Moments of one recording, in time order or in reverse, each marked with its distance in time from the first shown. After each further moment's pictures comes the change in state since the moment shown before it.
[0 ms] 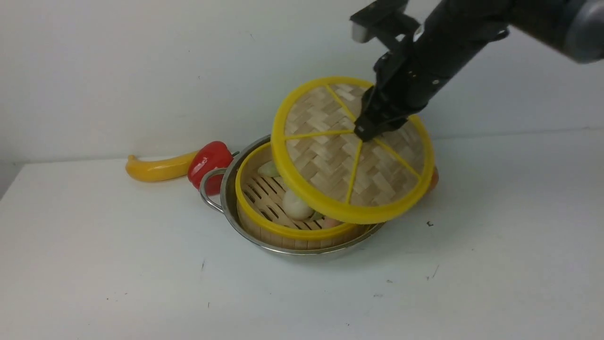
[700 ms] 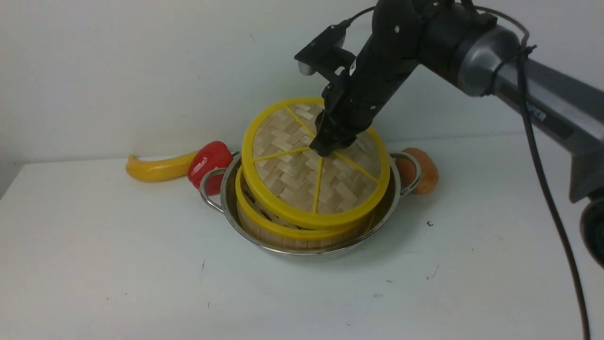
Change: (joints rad) right arm 0.058 0.234 -0.244 -0.039 0.004 -0.004; left arm 0.000 0.000 0.000 0.000 0.000 0.000
